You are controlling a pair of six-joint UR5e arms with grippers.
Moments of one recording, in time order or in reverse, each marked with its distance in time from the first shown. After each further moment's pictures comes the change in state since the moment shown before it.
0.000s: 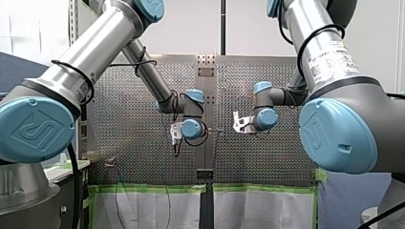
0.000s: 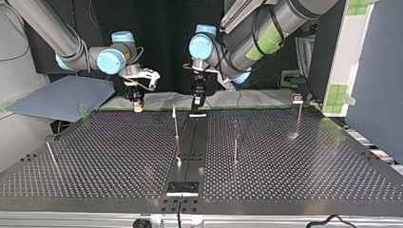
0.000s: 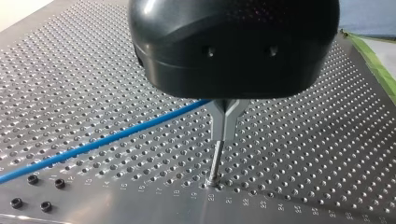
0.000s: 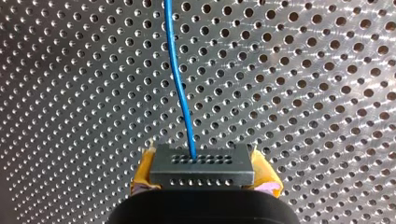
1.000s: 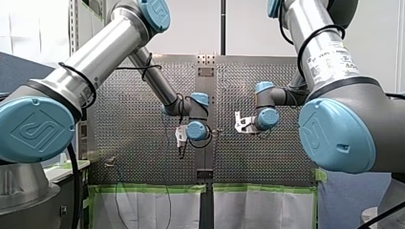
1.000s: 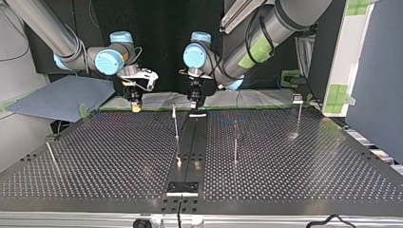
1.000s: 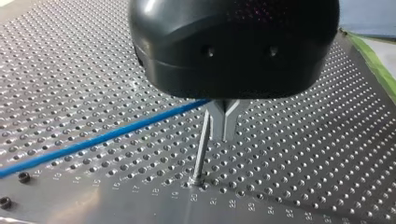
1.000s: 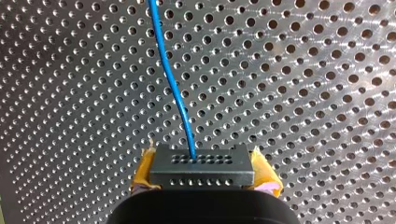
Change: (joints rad) left arm -0.001 -0.077 0.114 -0.065 0.004 -0.027; right arm -0.012 0.000 0.000 0.008 0.001 0.001
